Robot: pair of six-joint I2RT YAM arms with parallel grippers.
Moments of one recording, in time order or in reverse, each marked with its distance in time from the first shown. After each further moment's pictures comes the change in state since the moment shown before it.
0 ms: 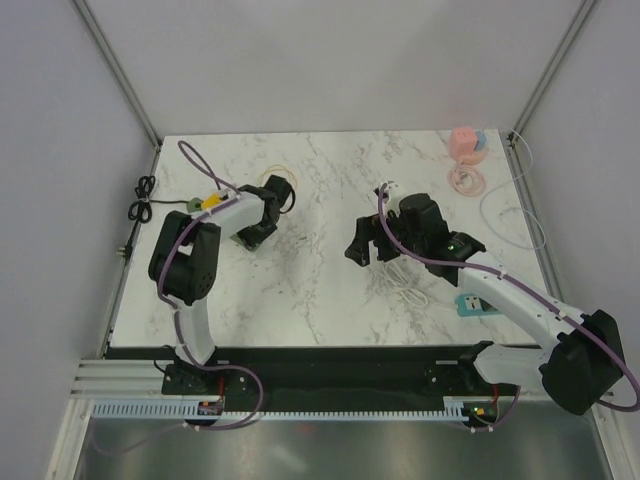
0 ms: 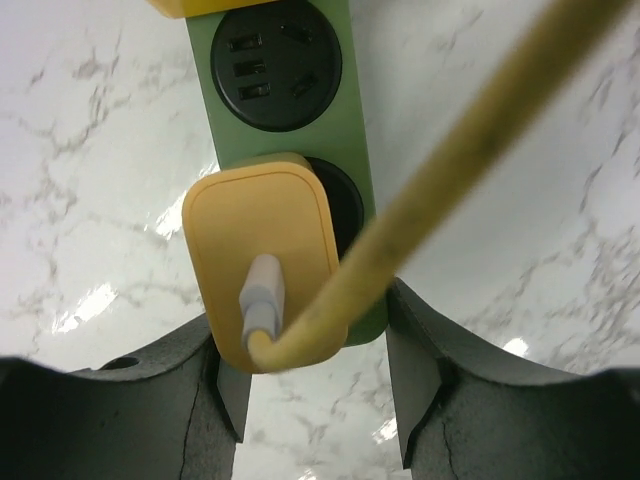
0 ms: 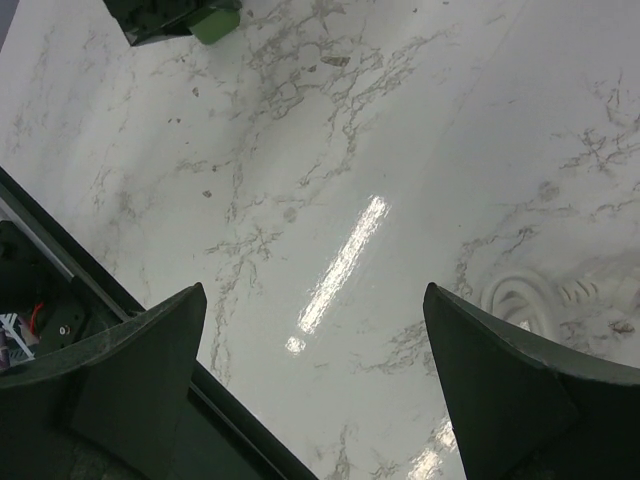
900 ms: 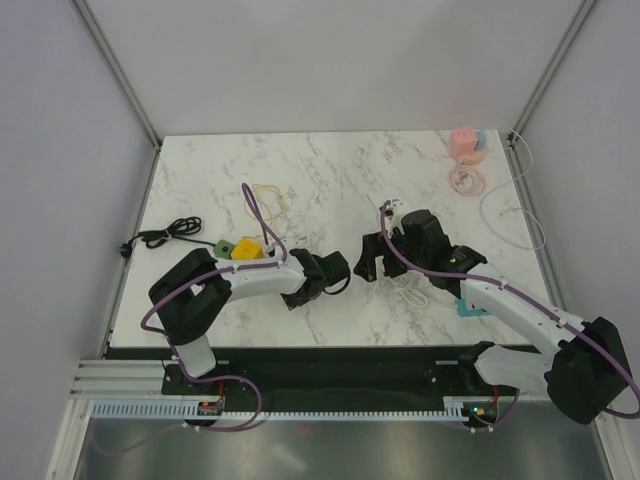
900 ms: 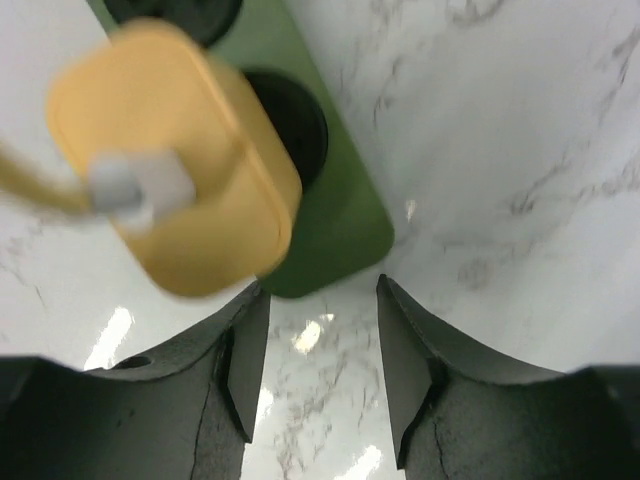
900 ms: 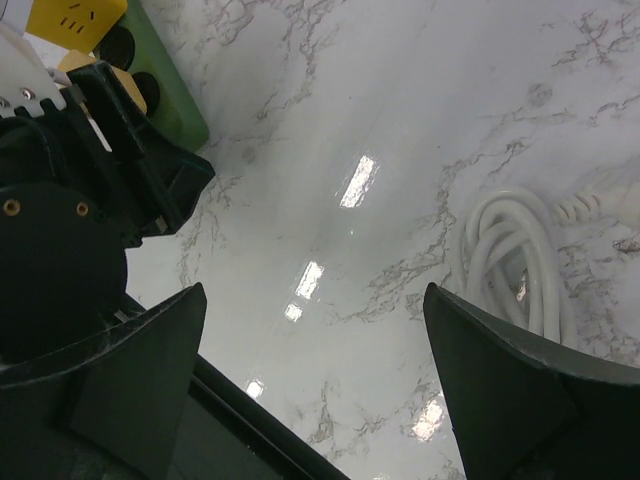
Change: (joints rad) left arm -0.595 -0.213 -0.325 -0.071 -0.010 -0.428; right arm -0.002 -0.048 -0.125 -0.032 0.033 0.019
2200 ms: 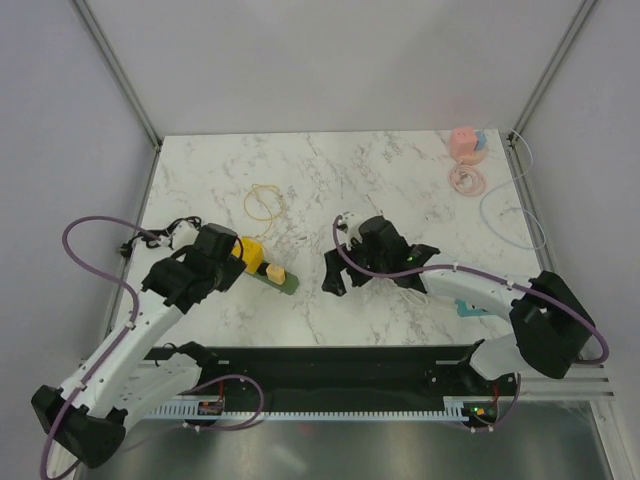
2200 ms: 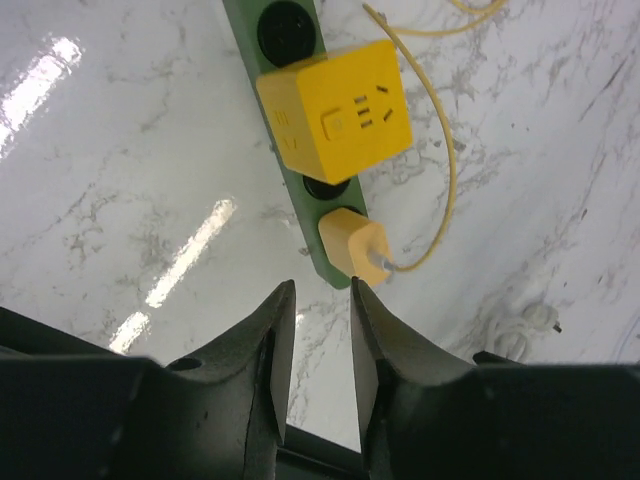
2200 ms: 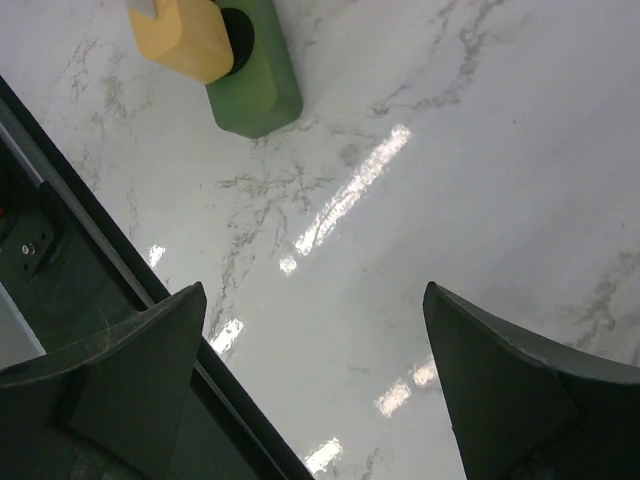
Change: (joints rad) left arm 0.400 -0.872 -0.154 -0.124 0.174 0.260; right arm 0.159 0.243 0.036 0.168 -0.085 -0.053
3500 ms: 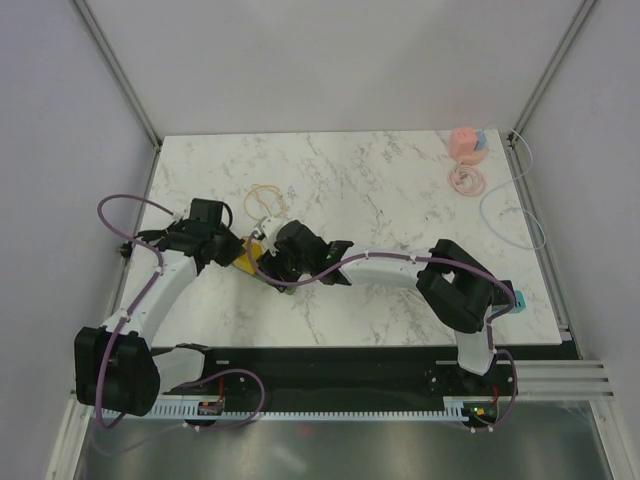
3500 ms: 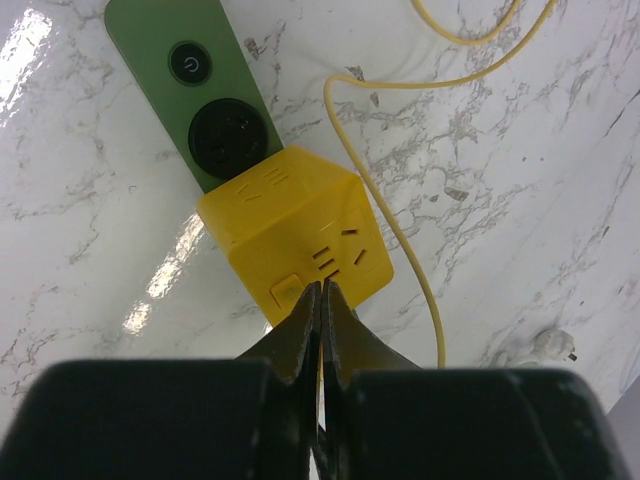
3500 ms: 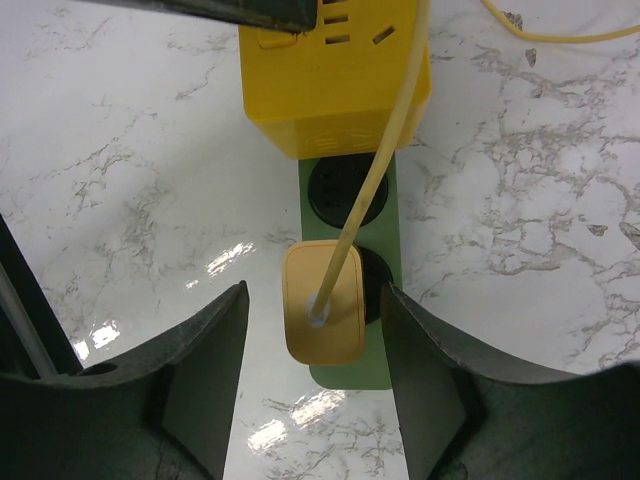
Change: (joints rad) left arm 0.389 0.303 -0.048 0.397 0.346 0.362; right arm 0.278 0.533 0.495 0.106 0.208 -0.186
